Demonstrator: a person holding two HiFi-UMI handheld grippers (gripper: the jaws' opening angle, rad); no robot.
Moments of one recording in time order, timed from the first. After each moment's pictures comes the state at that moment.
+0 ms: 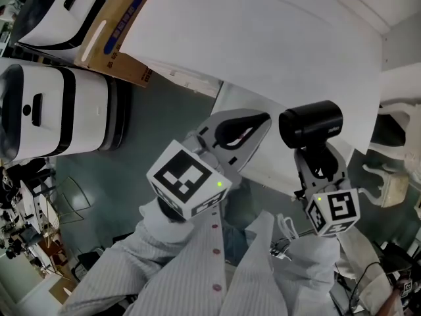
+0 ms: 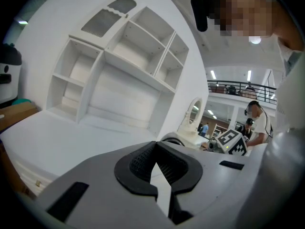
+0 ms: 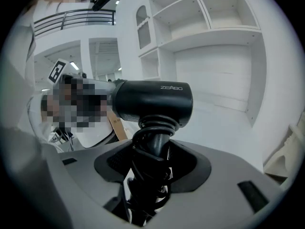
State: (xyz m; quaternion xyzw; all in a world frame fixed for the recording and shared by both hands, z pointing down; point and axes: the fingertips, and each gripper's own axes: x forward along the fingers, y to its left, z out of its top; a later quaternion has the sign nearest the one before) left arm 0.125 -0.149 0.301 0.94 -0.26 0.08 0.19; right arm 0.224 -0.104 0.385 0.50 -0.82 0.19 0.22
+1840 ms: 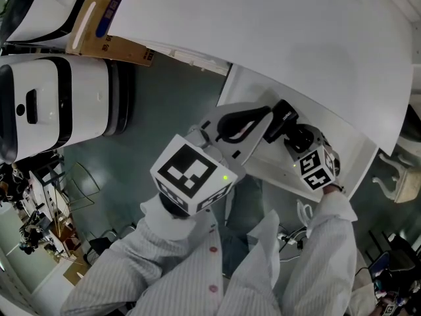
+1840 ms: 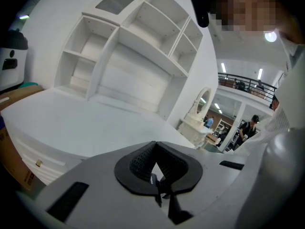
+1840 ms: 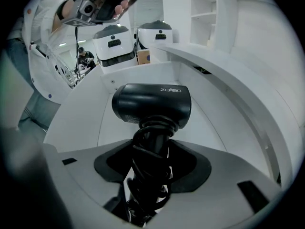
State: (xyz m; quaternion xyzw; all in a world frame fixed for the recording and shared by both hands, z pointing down) left arm 0.105 -0.173 0.410 0.92 -0.26 0.14 0.25; right arm 0.185 -0.090 0.642 0.24 -0.83 0.16 0.48
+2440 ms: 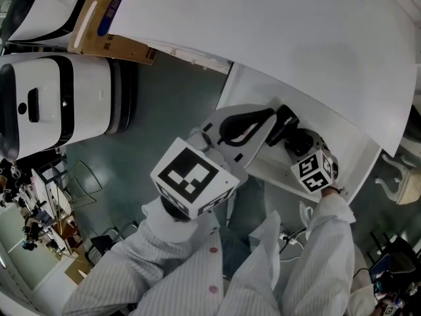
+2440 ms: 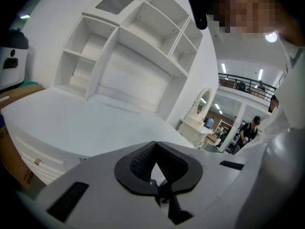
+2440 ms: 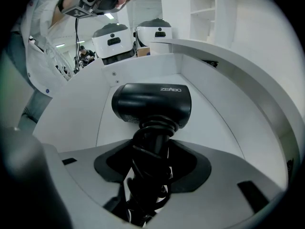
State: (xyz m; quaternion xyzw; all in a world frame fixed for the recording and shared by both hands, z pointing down) left arm 0.112 -0.169 0.412 0.92 -0.27 0.14 0.25; right arm 0.190 -0.072 0.667 0.24 -0.83 0.17 0.48
